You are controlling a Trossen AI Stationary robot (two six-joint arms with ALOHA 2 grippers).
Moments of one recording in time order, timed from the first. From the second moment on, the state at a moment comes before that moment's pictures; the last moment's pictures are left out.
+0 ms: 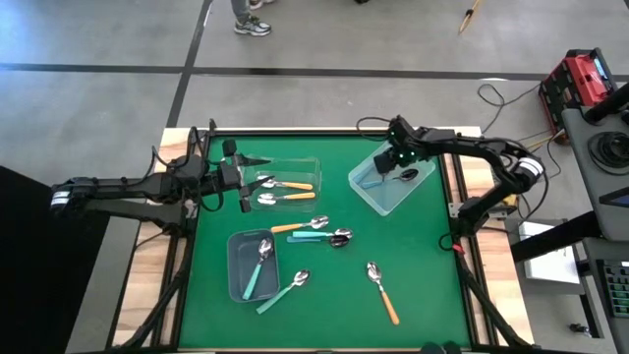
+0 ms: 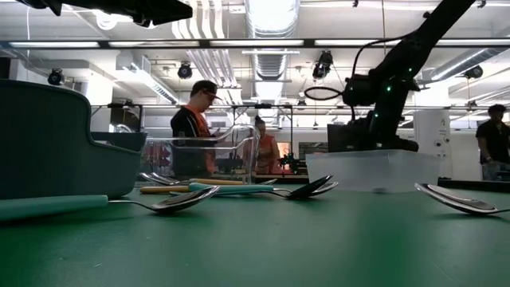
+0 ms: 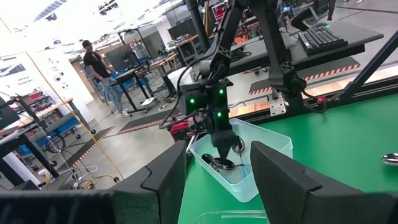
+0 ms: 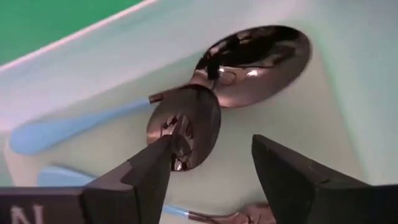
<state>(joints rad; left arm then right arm) 0.11 0.79 0.61 0.16 -0.18 0.39 -0.81 1.53 0.83 -0.48 -0.03 0.38</state>
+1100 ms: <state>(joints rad) 0.11 0.79 0.61 0.16 -0.18 0.39 -0.81 1.64 0.83 -0.35 -0.11 0.31</state>
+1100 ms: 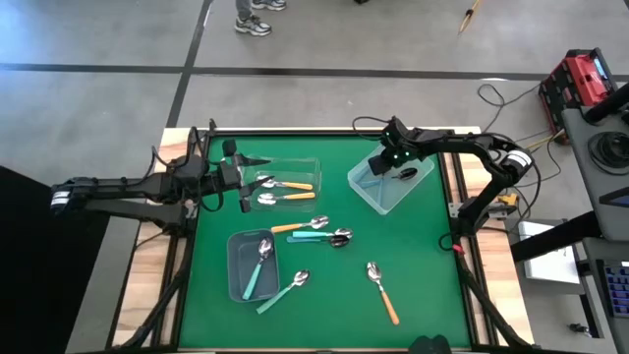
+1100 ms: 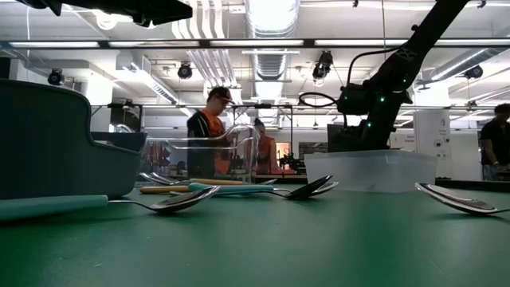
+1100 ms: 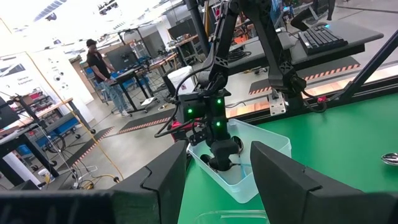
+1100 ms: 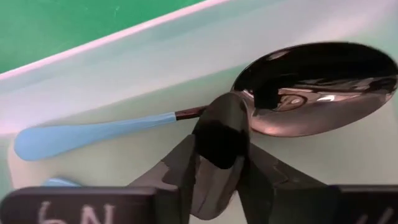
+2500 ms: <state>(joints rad) 0.11 0.79 0.61 0.16 -0.18 0.39 -0.61 1.38 0.77 -0.26 0.35 0.82</state>
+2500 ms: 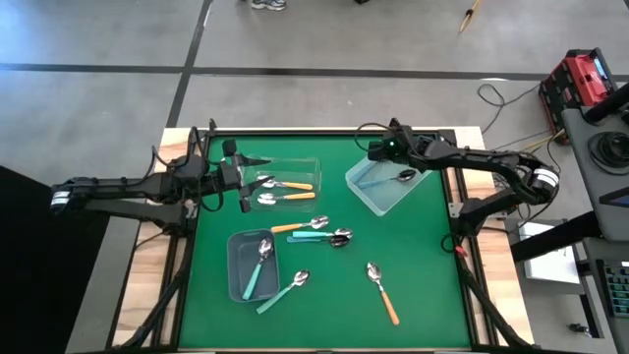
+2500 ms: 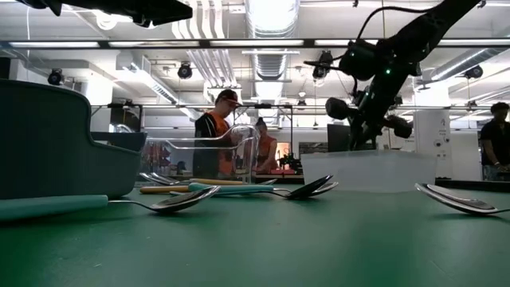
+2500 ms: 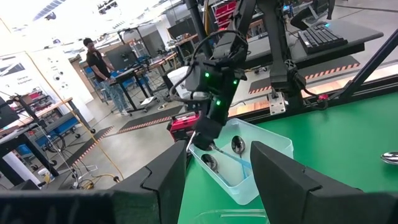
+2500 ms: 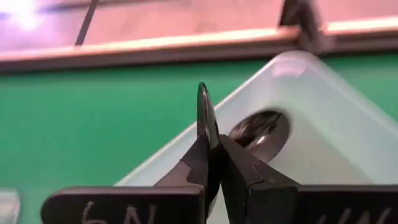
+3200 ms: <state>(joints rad) 0.11 0.79 0.61 0.16 -0.18 0.40 -0.43 1.46 0.76 -0.12 0.79 0.88</state>
